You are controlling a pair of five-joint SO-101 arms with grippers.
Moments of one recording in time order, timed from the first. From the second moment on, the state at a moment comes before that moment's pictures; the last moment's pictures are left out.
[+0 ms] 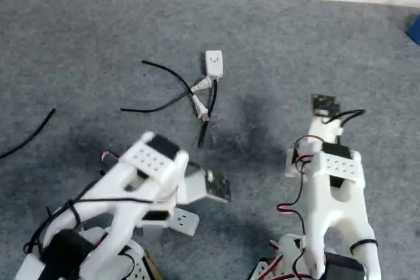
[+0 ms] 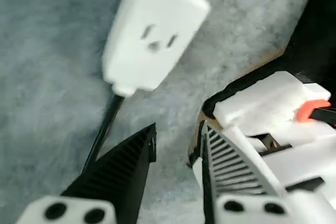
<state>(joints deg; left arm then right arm) 25.5 -20.9 52.3 88.5 -53.4 8.4 -25.6 55.7 51.3 6.7</state>
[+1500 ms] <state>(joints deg) 24.3 -12.4 50.2 57.2 -48.5 9.5 -25.5 55.3 50.2 6.5</state>
